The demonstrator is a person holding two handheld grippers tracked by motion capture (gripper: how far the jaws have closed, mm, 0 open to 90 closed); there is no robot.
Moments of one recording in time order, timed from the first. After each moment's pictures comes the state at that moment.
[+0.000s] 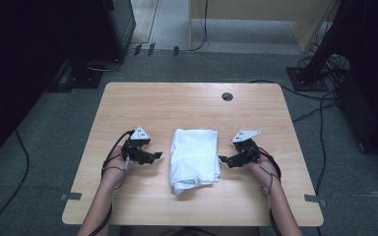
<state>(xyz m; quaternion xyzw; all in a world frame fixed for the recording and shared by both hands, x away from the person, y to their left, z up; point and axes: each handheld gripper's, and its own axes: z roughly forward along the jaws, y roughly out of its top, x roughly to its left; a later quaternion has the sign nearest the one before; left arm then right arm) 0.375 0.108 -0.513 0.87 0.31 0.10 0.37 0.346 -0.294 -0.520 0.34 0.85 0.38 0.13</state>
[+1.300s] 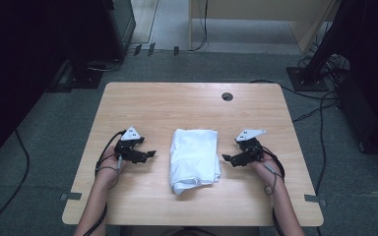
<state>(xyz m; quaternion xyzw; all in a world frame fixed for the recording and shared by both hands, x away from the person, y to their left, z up) 0.381 0.135 -0.523 0.86 0.31 0.11 0.40 0.347 -0.307 -0.519 0.35 0.85 0.38 0.13</state>
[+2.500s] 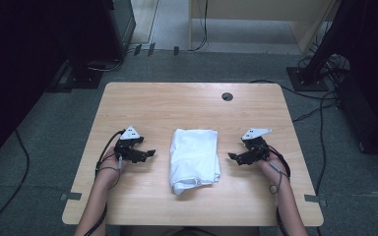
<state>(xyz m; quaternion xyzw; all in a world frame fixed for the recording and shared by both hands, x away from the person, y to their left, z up) 0.382 0.136 -0.523 0.85 0.32 0.11 0.40 0.350 -0.326 -0.519 0.36 0.85 0.37 0.14</state>
